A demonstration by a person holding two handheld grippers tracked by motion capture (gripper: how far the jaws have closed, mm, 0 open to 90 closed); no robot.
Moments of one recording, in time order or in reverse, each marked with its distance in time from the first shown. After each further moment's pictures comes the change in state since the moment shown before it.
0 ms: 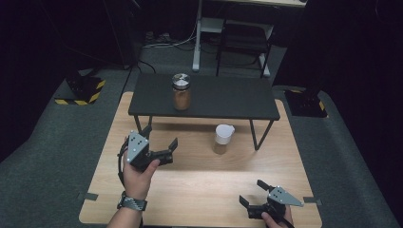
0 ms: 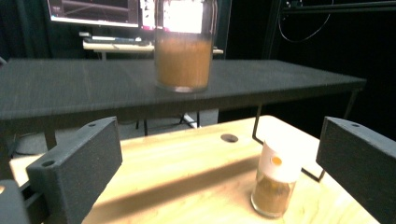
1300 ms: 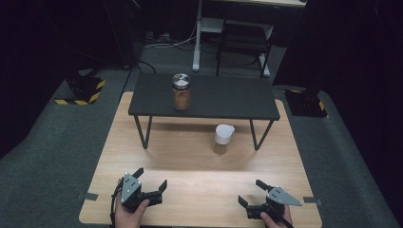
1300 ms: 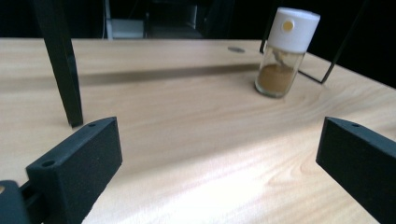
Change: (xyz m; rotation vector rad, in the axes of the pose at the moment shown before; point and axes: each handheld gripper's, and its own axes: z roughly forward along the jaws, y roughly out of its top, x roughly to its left) left arm -0.004 -0.082 -0.057 0.211 0.033 -0.036; right arm 0.000 0.002 0.003 0.007 0.011 -0.010
